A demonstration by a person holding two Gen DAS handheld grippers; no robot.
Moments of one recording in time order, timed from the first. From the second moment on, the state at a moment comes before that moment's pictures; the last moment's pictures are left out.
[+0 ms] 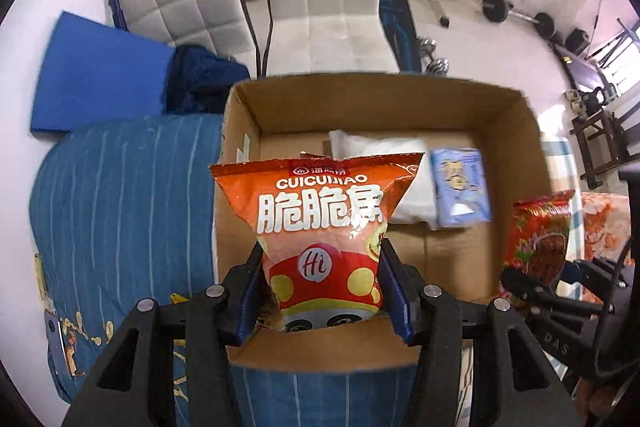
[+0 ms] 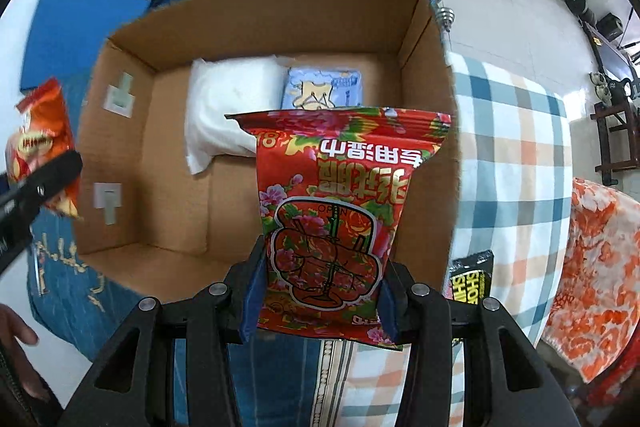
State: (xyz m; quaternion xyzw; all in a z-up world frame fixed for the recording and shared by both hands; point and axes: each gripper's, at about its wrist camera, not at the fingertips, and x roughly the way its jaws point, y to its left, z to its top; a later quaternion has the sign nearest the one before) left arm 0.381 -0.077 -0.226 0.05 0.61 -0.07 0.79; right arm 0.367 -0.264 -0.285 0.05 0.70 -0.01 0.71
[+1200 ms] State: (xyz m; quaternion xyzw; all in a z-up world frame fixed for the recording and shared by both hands) left arm 0.444 -0.068 -0.292 0.04 0.67 -0.03 0.74; right arm 0.388 -0.251 -0.341 0.05 0.73 -0.02 0.68
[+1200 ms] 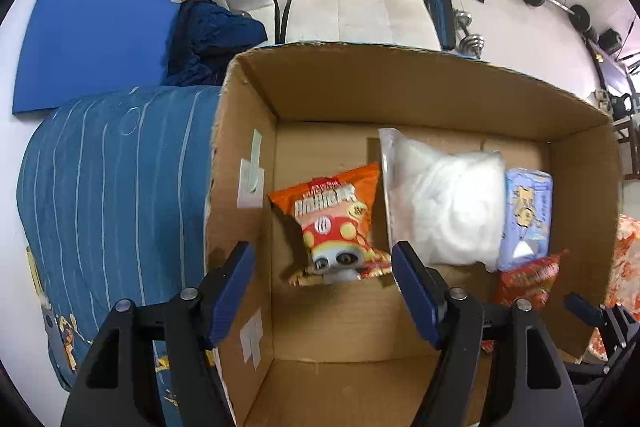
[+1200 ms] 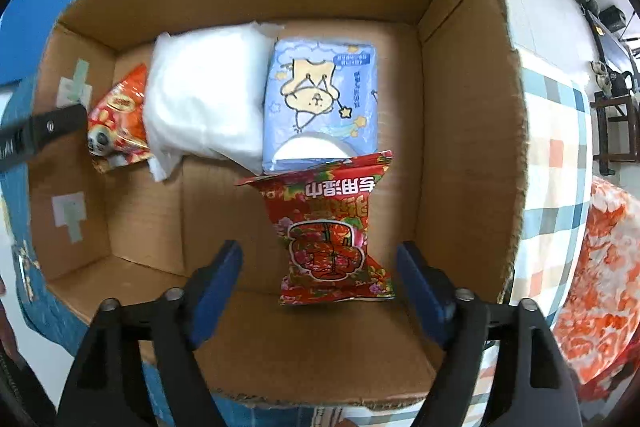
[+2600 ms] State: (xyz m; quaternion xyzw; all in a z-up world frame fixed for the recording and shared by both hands) left arm 0.245 -0.060 -0.135 0.00 0.51 -0.01 0.86; right arm 0.235 -0.320 -0.206 0.08 0.62 -0.02 0.78
